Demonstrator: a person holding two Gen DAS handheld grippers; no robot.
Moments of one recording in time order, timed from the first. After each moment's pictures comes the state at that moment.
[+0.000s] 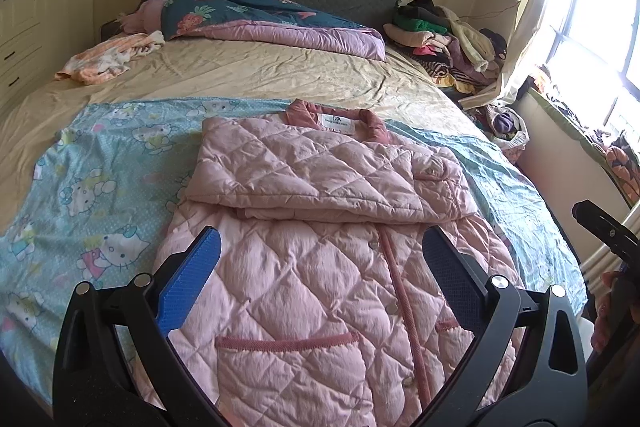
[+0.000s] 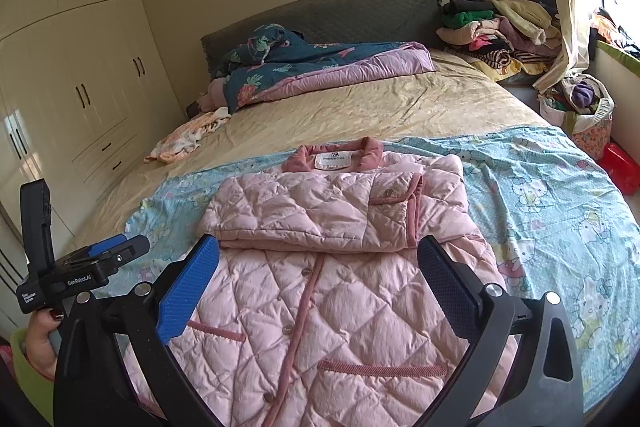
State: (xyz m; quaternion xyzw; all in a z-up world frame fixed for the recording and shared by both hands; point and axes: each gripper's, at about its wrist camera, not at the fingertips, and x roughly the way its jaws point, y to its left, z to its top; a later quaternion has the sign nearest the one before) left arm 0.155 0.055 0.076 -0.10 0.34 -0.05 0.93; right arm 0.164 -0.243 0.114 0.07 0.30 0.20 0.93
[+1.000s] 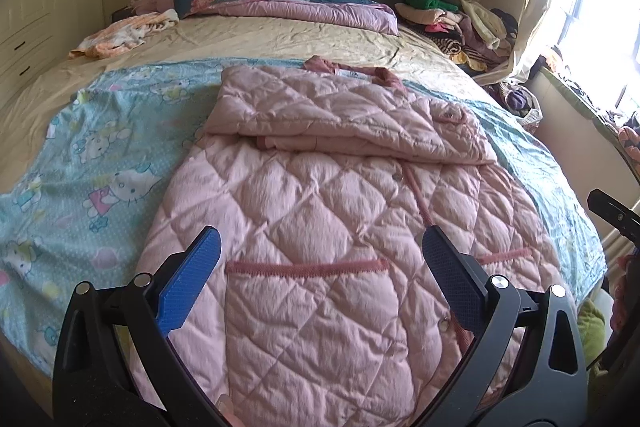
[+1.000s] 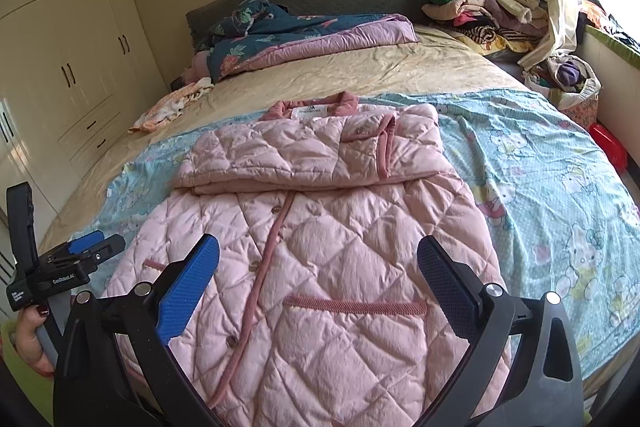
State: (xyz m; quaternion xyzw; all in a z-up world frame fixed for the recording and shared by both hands) left arm 0.108 0.055 0.016 -0.08 0.37 -0.03 0.93; right arm 0.129 -0.262 0.053 0.05 0.34 0.17 0.92
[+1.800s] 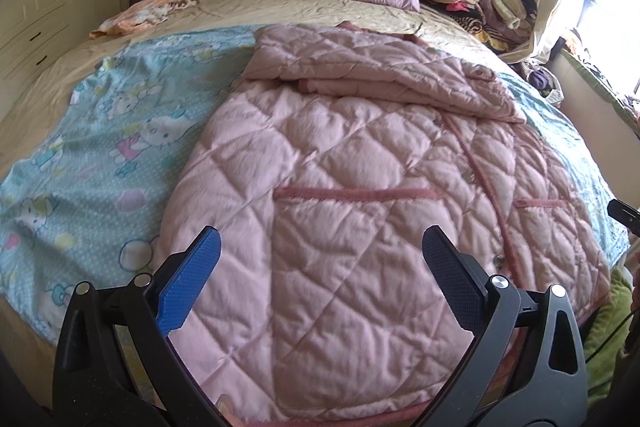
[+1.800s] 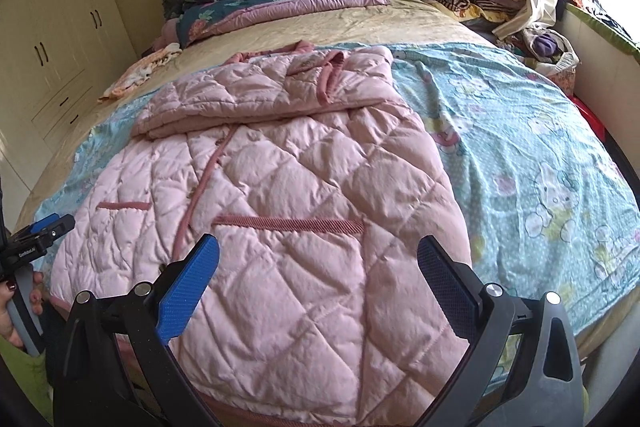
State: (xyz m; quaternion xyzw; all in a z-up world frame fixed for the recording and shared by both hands) left arm 0.075 0.077 -0.028 -0.06 0.40 0.01 0.91; right arm 0.106 -0.309 -0.006 0.03 0.40 0.12 0.91
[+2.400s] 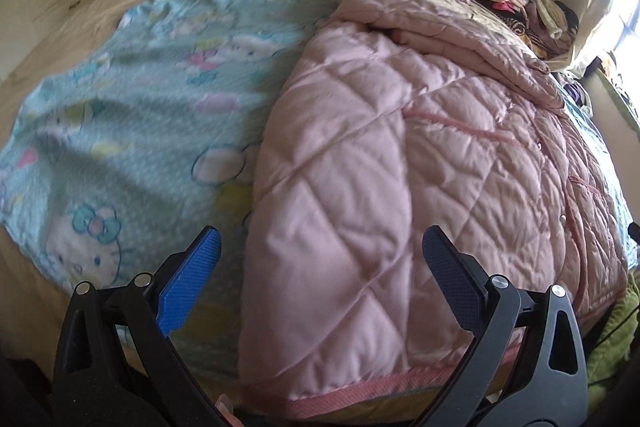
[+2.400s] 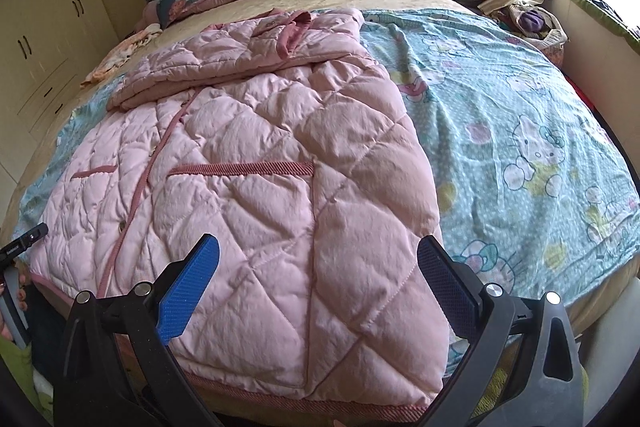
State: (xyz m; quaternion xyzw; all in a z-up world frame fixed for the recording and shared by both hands) left arm 0.034 0.152 -0.075 -0.12 0.45 0.06 0.89; right arm 0.095 -0.341 -0.040 0.03 0.44 0.10 0.89
